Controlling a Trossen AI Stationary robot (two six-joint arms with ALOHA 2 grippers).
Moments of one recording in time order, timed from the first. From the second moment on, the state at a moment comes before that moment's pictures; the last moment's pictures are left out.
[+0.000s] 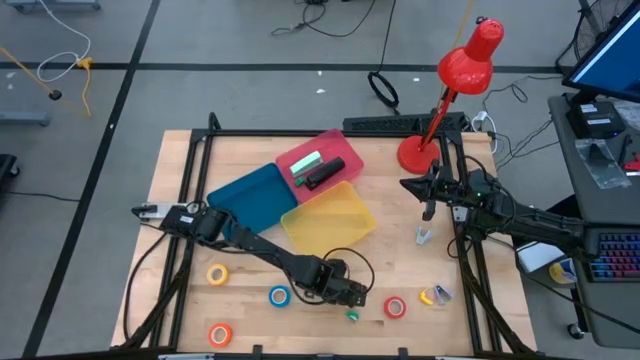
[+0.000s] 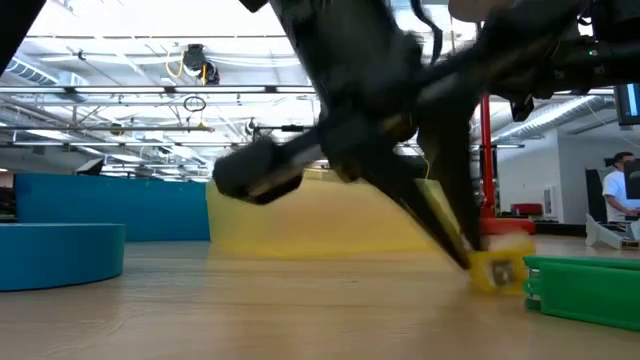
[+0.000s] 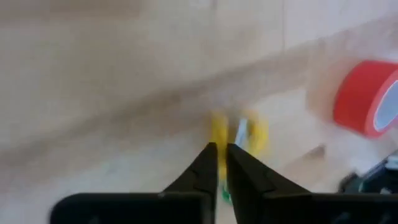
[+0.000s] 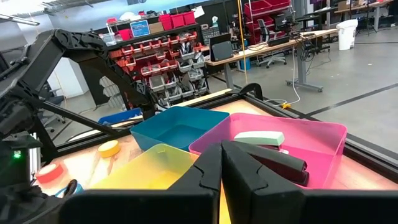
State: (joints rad) left arm -0.38 2.35 1.83 -0.61 0.01 -1.73; right arm -0.37 0.30 0.19 0.13 -0.13 0.24
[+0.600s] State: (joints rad) left arm -0.38 2.35 1.83 -0.60 -0.04 -1.75; right arm -0.37 0.30 0.19 0.13 -0.13 0.24
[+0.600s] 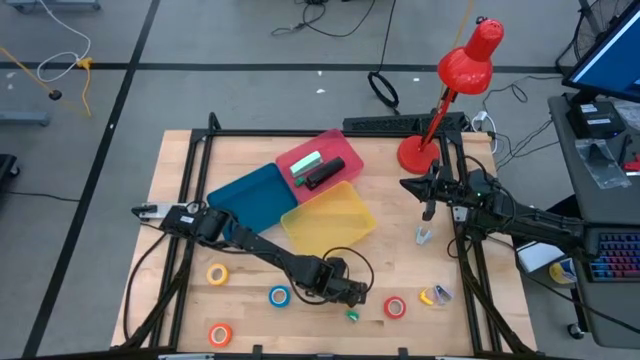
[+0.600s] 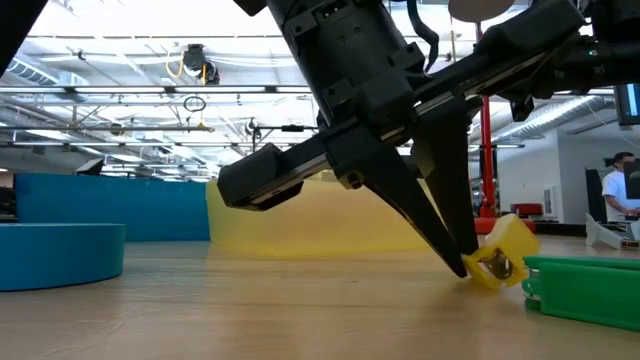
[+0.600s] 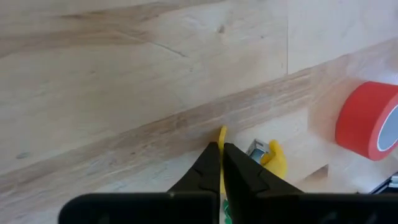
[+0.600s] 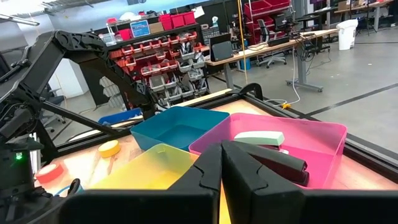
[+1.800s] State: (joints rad) left arm -0.28 2.01 1.83 -0.80 -0.28 -1.47; right arm -0.37 0.31 0.19 0.13 -0.13 0.23
